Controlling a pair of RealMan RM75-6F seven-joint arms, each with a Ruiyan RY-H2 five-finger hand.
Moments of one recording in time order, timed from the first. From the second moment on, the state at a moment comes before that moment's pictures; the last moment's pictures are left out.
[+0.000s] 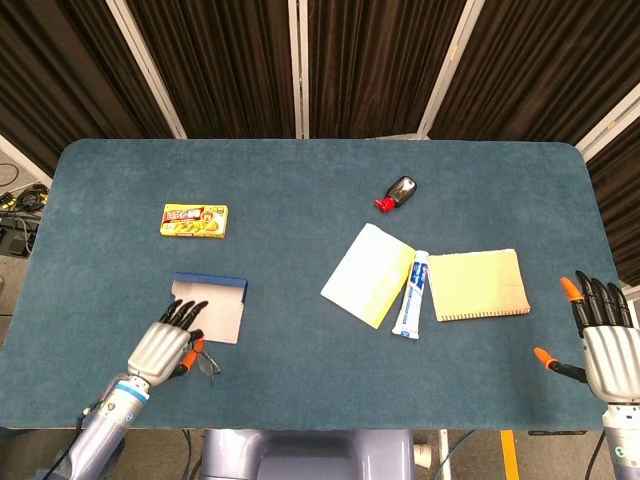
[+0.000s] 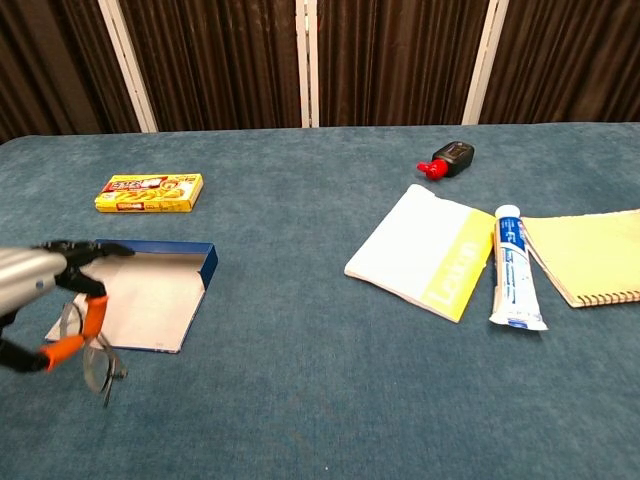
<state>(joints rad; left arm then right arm) -0.36 -1.45 0.01 -1.63 1.41 1.11 0.39 0.07 -1.13 0.09 -1.57 -1.54 1.56 -0.09</state>
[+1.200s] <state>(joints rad) -0.52 -1.62 -0.13 -1.28 1.25 1.01 0.21 0.08 -1.14 0.10 -1.55 -1.51 1.53 -0.08</state>
